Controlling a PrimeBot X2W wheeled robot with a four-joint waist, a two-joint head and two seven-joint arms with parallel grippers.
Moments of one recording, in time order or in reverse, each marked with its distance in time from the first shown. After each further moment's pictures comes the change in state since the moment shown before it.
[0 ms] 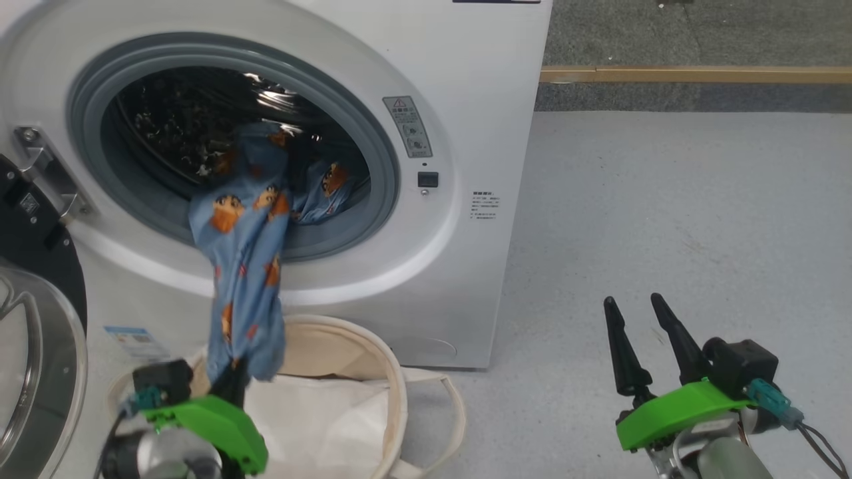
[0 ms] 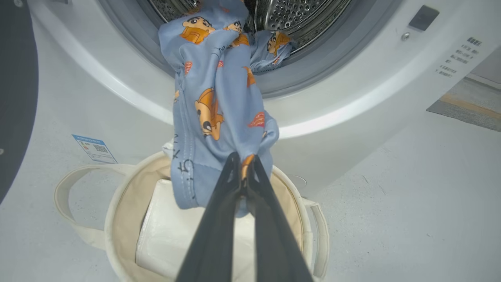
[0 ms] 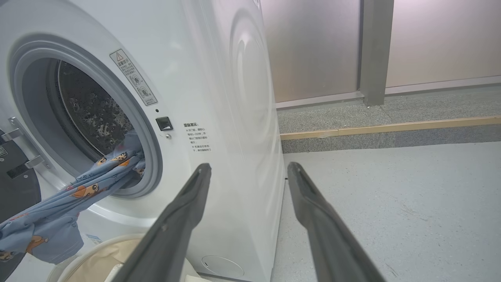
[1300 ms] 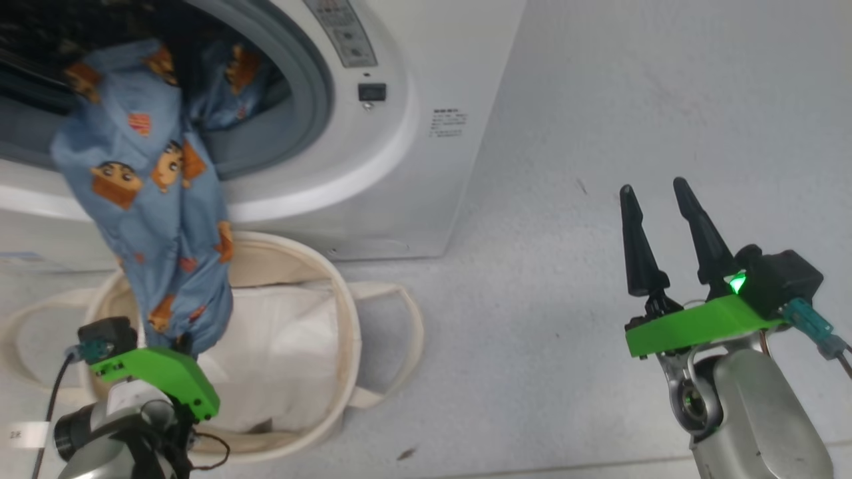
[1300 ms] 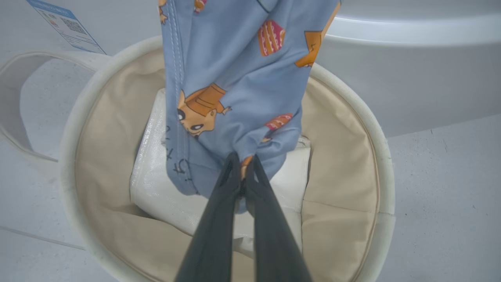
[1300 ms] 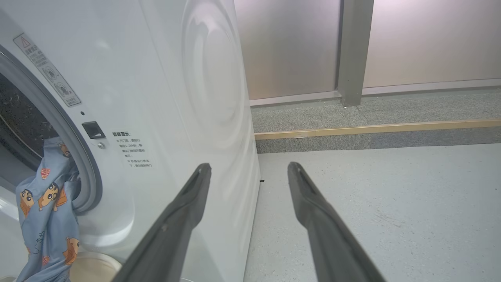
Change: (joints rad) left arm -0.313 -0.030 0.036 0.550 -0.101 -0.058 -0.009; right arm -0.171 -0.020 -0.011 -0.128 -0.011 0.000 0.000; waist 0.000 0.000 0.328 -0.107
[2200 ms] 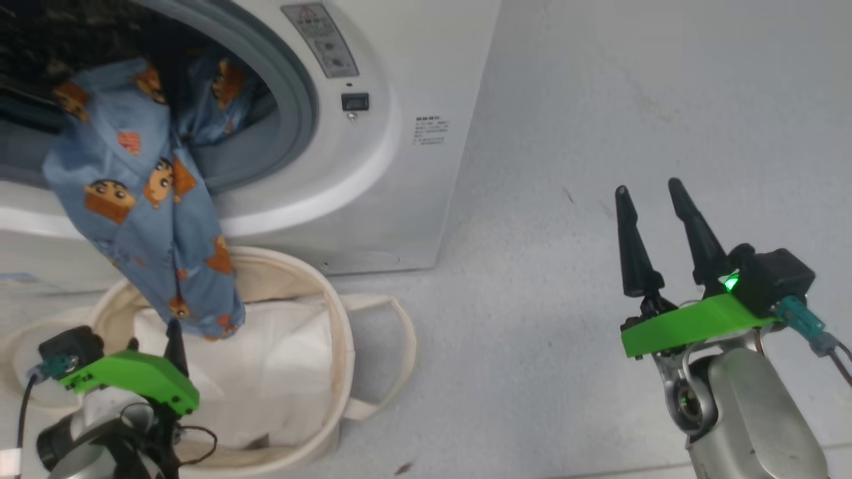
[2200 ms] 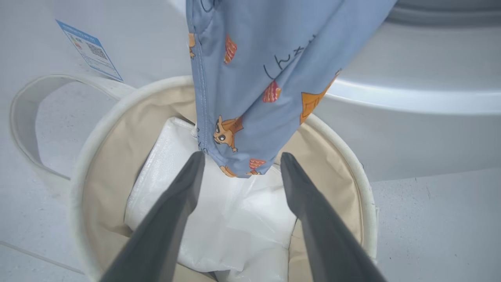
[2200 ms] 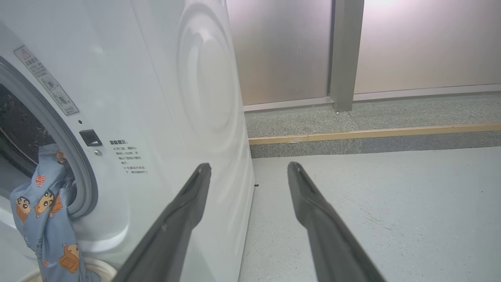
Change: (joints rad) left arm -0.007 0.009 0.050 0.037 -0.081 -0.035 -0.100; right arm -0.010 0.005 0.003 0.020 -0.008 0.000 0.000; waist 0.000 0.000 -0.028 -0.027
